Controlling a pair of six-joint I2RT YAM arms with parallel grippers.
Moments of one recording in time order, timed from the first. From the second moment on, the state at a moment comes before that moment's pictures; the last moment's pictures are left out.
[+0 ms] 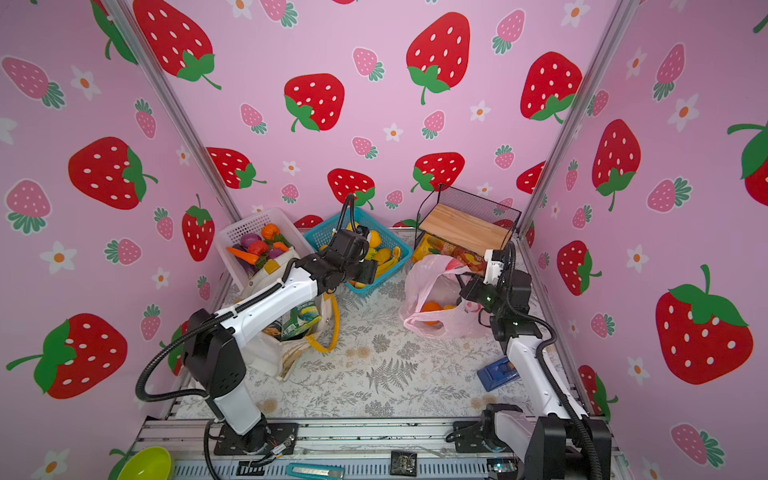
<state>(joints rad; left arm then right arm) -0.62 1.81 1.59 -0.56 -0.19 -0.20 0.06 1.08 0.67 0.12 -0.59 0.54</state>
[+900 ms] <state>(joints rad) -0.49 2.60 2.49 -0.64 -0.37 0.19 0.06 1.08 0.67 0.12 -0.59 0.53</state>
